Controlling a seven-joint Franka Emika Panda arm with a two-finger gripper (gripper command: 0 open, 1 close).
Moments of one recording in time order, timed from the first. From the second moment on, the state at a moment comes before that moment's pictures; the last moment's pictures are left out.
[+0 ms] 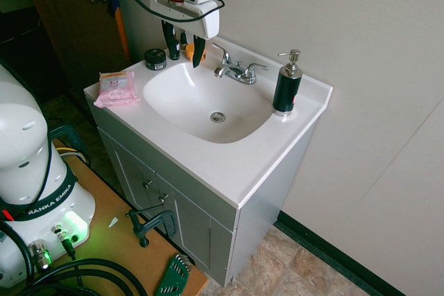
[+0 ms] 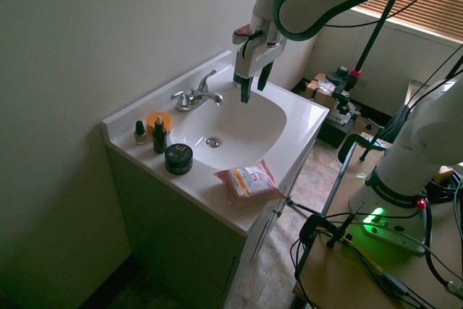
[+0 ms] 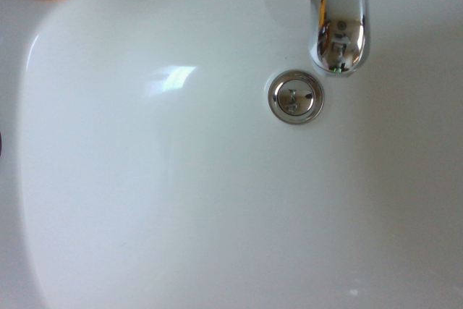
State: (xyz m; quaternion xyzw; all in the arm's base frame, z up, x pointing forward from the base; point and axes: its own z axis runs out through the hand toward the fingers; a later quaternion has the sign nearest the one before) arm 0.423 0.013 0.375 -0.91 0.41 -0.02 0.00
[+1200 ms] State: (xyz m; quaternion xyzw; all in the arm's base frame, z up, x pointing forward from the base) arm 0.563 -0.117 0.486 -0.85 0.51 -0.08 0.04
